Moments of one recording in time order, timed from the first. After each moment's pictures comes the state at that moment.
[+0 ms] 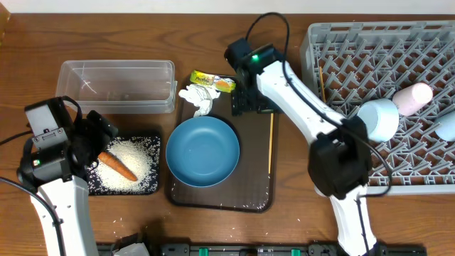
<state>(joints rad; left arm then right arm) 0.38 1.12 1.08 -1.01 0.00 -0.54 0.57 2.27 2.00 -1.32 0.08 0.56</state>
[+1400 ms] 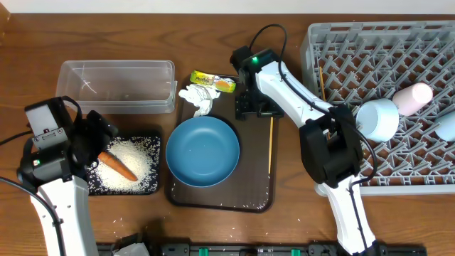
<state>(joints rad) 0.38 1.12 1.08 -1.01 0.00 -0.54 0.54 2.37 1.99 -1.26 0.01 0.54</state>
